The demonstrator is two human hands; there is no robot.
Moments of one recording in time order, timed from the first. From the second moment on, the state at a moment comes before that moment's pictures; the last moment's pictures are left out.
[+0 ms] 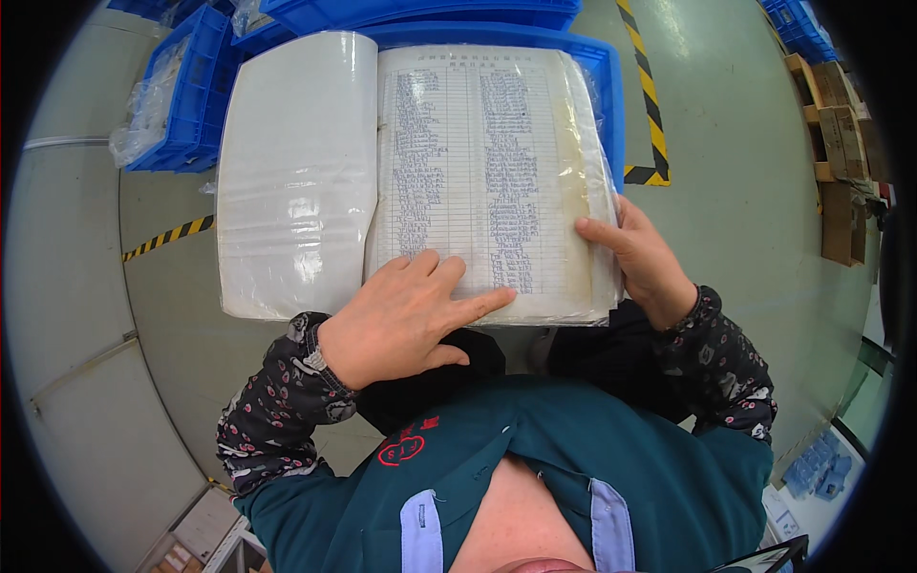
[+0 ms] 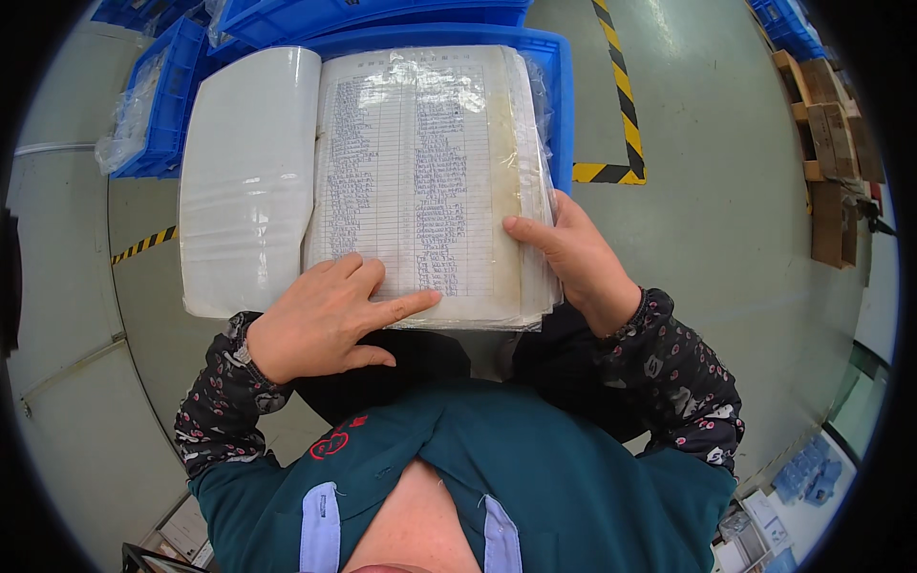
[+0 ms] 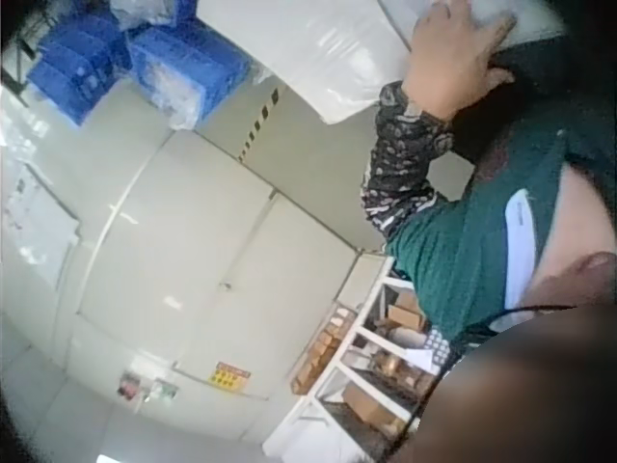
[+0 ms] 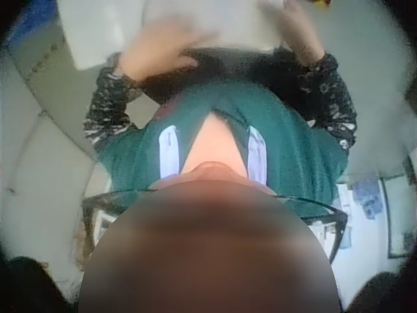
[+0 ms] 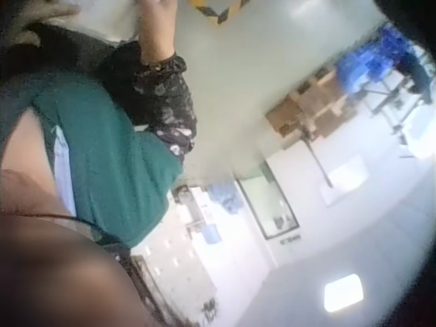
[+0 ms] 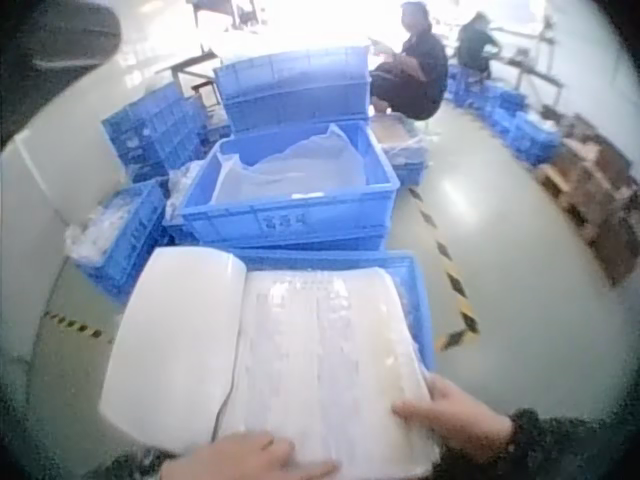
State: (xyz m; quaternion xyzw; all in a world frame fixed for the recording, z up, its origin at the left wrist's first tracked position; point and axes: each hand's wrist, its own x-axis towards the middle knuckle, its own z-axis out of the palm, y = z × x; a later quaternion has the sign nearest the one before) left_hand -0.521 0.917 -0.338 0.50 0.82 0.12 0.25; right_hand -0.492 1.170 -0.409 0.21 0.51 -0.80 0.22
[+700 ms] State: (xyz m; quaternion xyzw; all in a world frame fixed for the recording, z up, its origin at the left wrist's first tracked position) left_hand -0.490 0.911 -0.343 0.49 0.83 0.10 0.23; right_hand -0.491 1.169 -0.412 0.20 0.52 -0.80 0.21
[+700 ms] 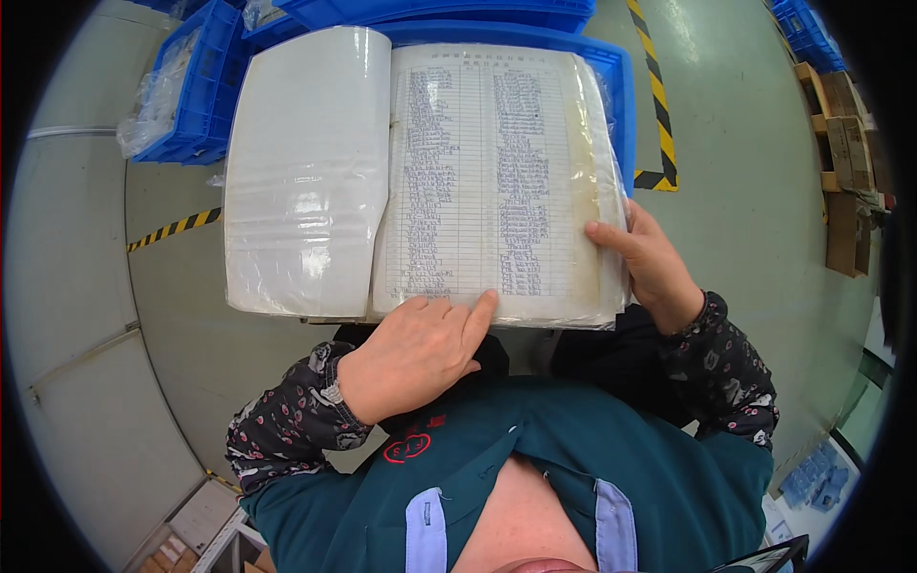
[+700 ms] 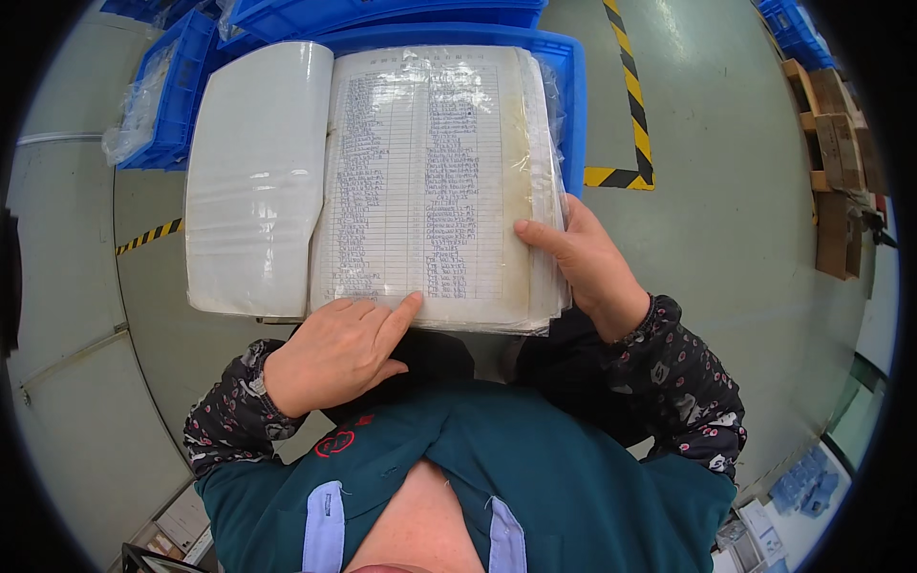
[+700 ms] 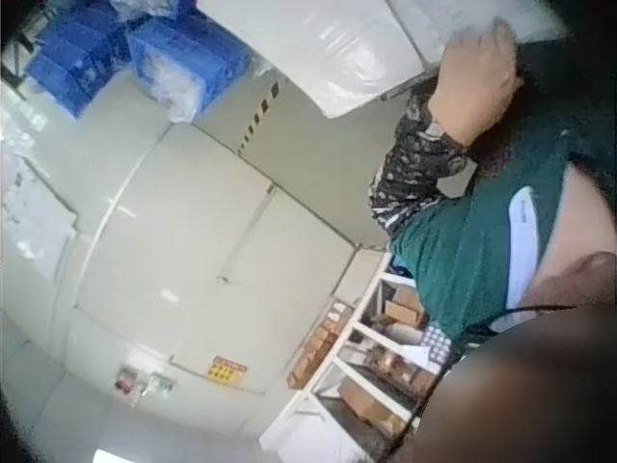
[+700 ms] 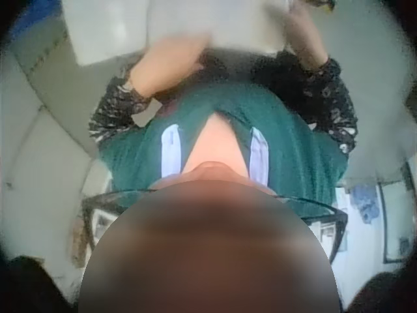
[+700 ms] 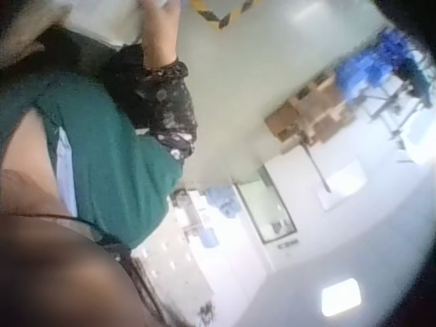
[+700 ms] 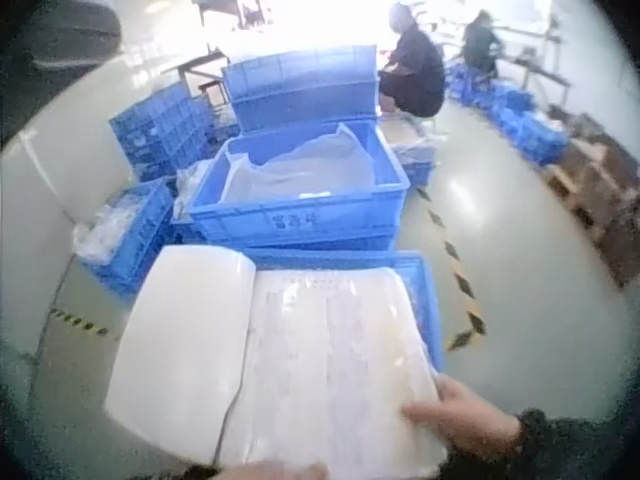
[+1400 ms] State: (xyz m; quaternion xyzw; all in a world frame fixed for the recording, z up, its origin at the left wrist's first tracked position) left_hand -0.502 0.910 -0.355 0.44 0.83 0.26 0.22; right_hand -0.492 1.168 -0.400 0.16 0.58 -0.78 0.16
